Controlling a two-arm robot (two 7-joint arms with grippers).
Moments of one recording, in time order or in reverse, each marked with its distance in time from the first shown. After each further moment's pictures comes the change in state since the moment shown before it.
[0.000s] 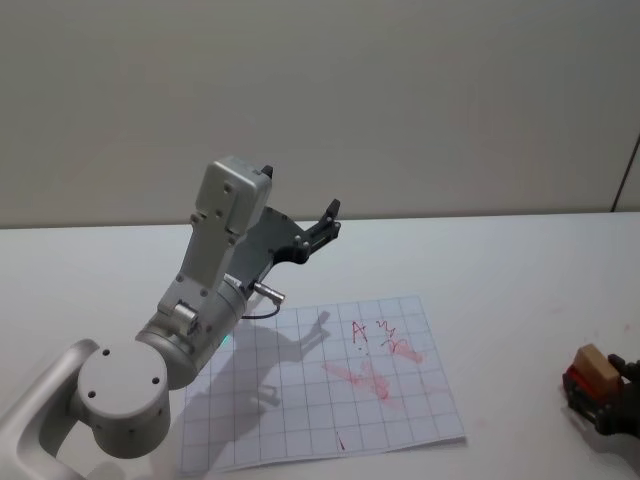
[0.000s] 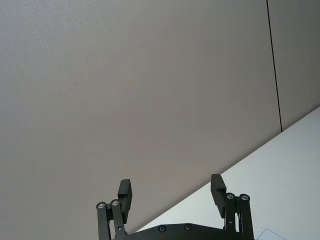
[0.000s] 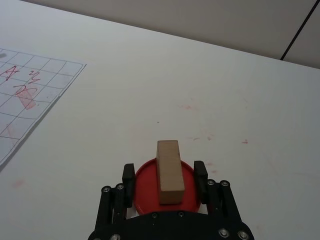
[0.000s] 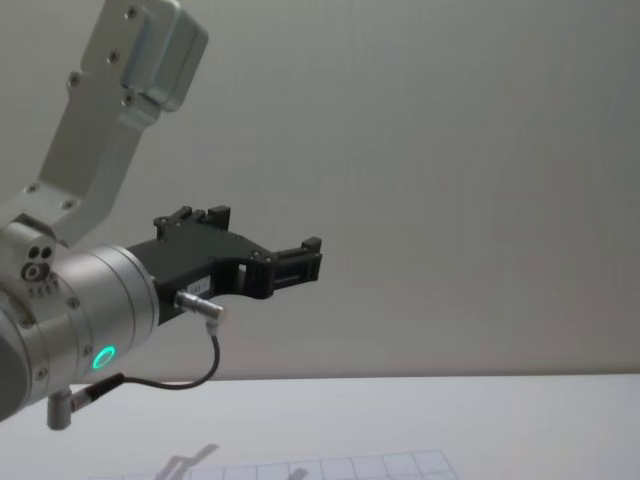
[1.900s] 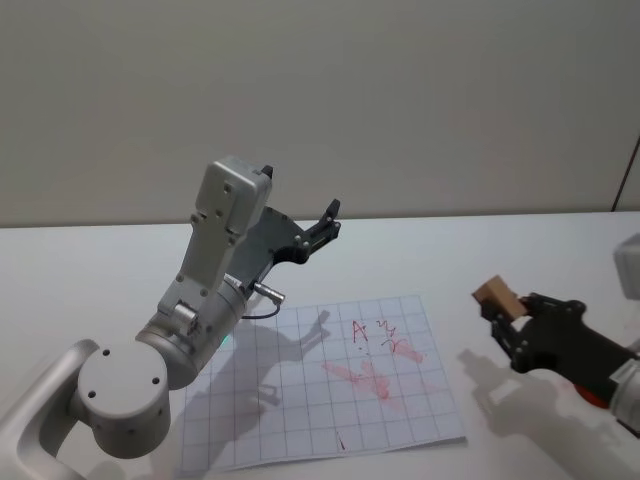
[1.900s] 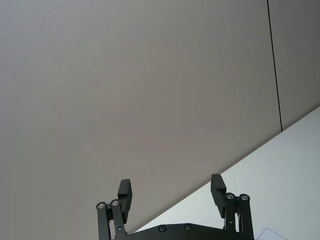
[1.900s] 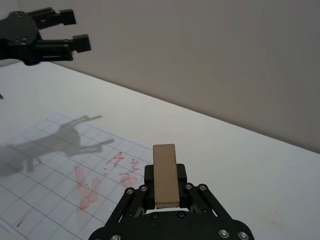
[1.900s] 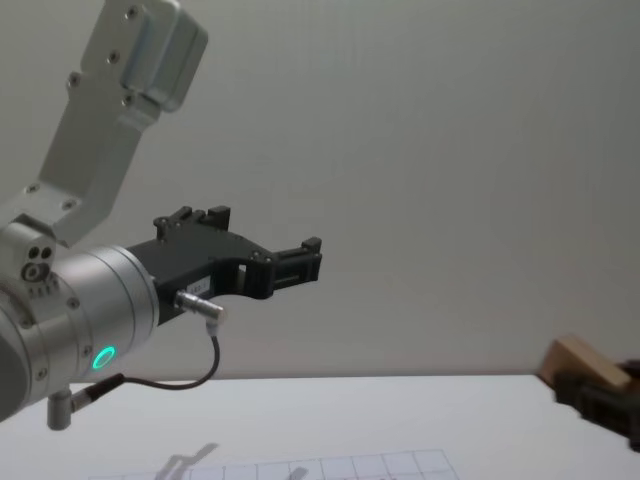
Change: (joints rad) left arm 0.000 0.000 0.000 0.000 0.000 0.000 0.000; right arm 0.144 -0.085 -0.051 -0.026 -0.010 -0.083 0.235
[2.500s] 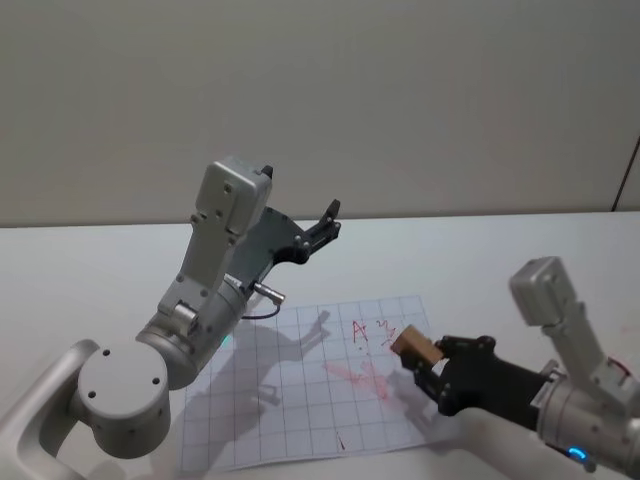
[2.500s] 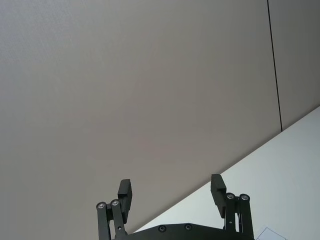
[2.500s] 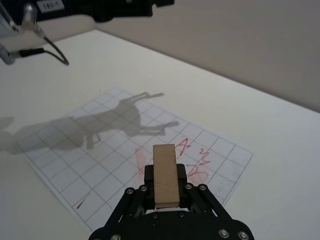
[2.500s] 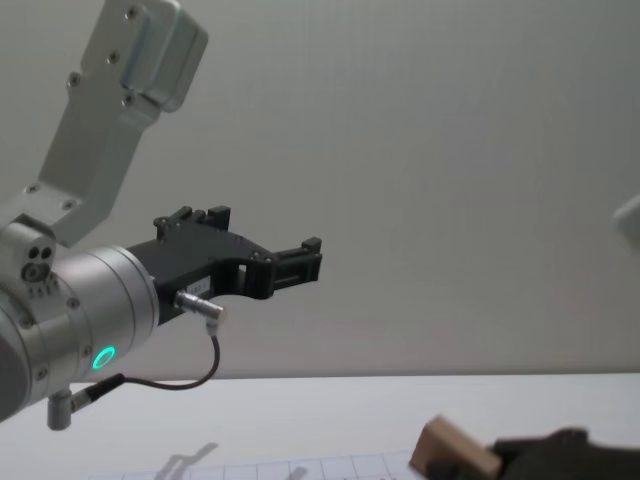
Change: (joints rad) left arm 0.000 0.000 0.000 0.000 0.000 0.000 0.000; right arm 0.100 -0.097 -0.094 0.128 -0.097 0.047 0.204
